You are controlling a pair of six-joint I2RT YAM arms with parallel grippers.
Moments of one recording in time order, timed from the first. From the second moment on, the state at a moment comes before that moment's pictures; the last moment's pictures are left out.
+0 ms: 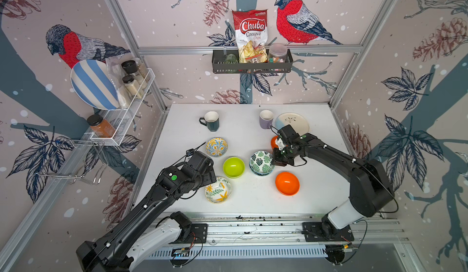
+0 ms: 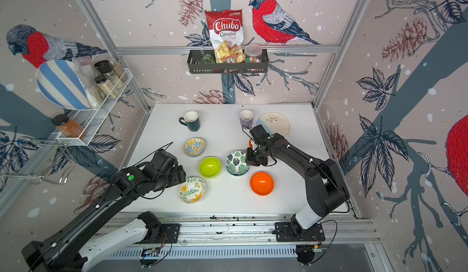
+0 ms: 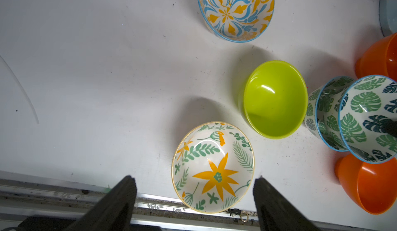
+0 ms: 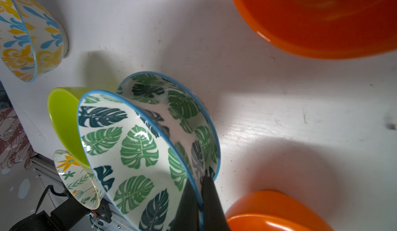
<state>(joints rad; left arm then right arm) -0.63 0.88 0.89 -1.13 -0.19 -0.87 0.57 1.60 1.12 -0.79 -0.29 0.57</state>
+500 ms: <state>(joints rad) -0.62 0.87 0.87 -1.12 -0.19 -0.86 0.59 1.65 1.13 -0.77 -0.27 0.55</state>
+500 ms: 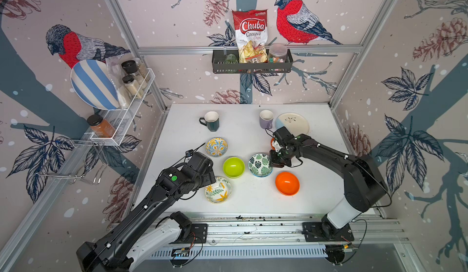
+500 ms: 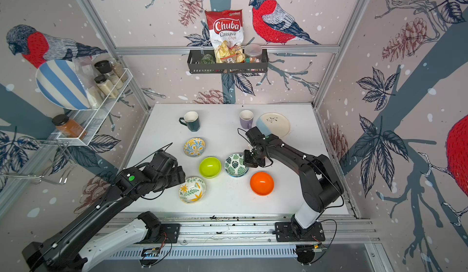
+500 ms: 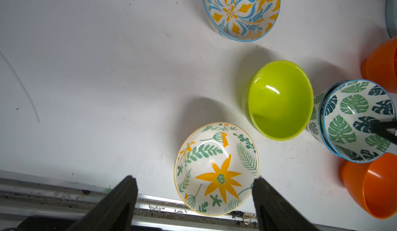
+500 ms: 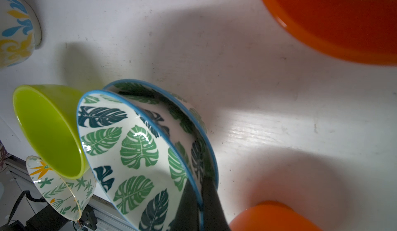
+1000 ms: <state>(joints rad) -0.62 0.87 0.86 -1.12 -0.18 -0.86 0.59 1.66 1.15 -0.76 -0.28 0.55</state>
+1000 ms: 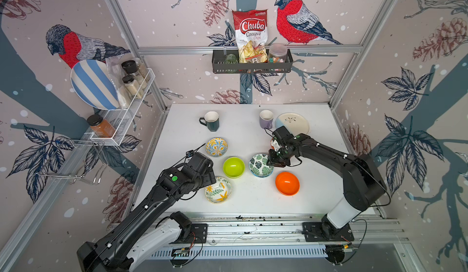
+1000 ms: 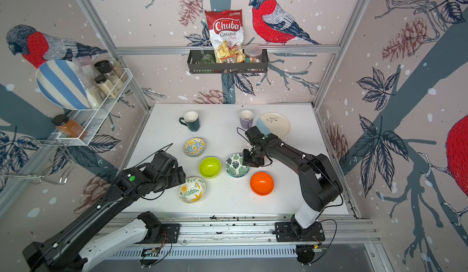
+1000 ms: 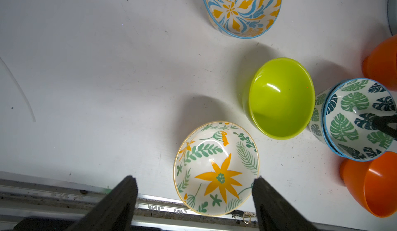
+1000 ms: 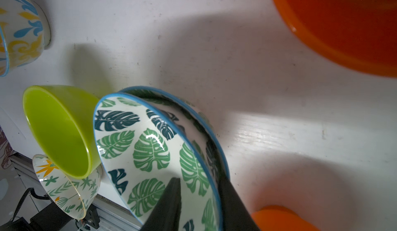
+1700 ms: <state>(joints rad) -0.62 0.87 0.86 -1.12 -0.18 -0.86 0.60 1.63 1.18 -0.84 -0.19 0.52</state>
